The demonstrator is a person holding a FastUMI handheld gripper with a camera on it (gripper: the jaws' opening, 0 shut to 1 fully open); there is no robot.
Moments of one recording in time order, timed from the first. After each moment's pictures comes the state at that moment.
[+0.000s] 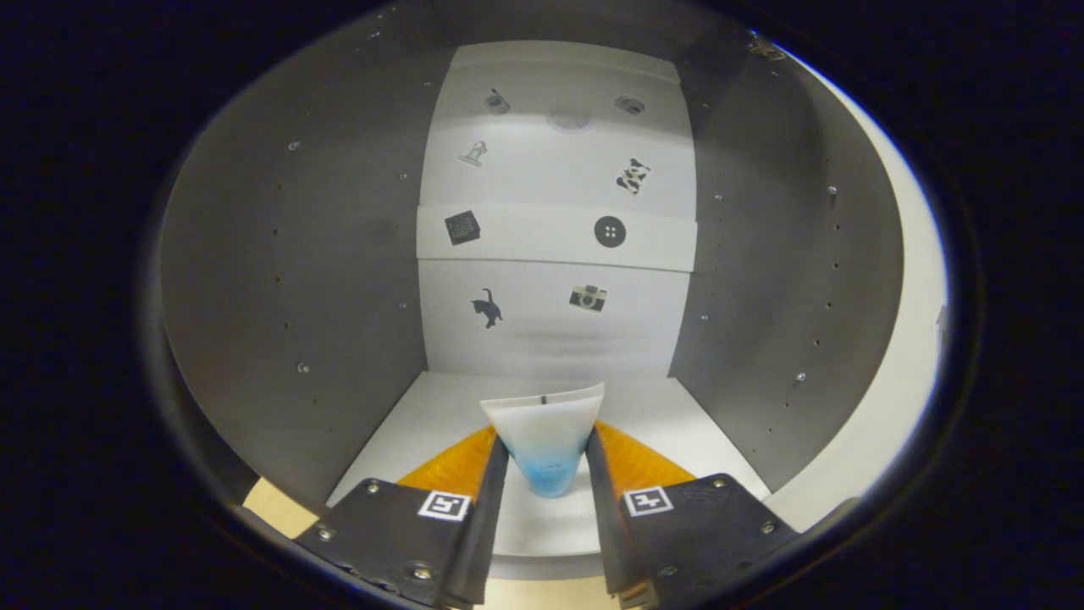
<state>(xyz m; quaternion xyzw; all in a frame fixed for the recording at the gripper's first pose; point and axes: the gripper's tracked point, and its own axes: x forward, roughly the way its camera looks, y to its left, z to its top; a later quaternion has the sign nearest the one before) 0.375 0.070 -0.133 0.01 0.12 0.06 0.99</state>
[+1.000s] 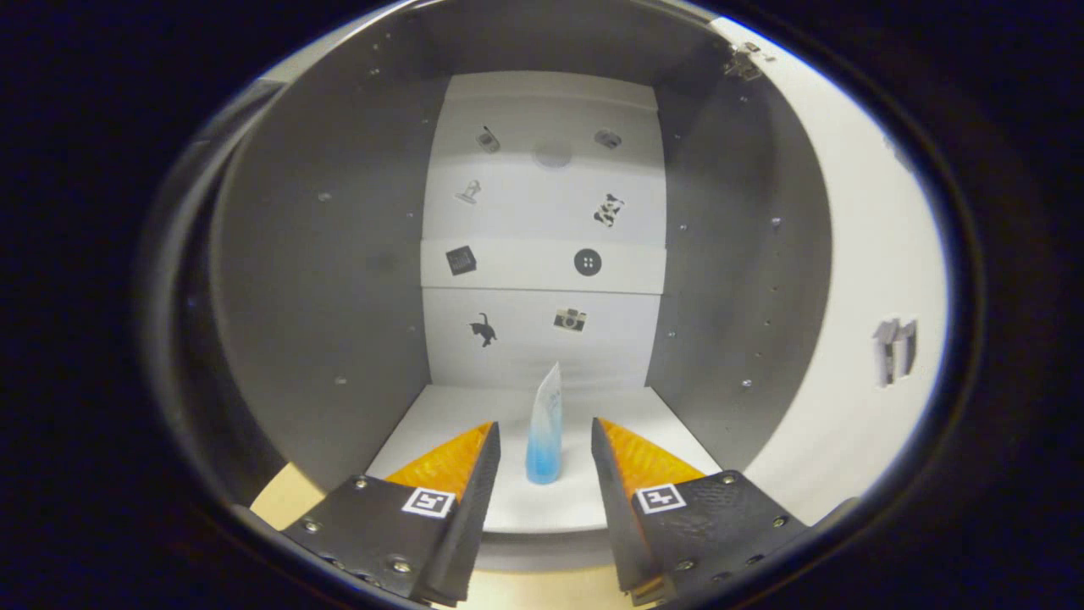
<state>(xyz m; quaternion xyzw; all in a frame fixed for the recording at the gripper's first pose) 0.301 0.053 -0.095 0.01 0.08 0.05 1.00</state>
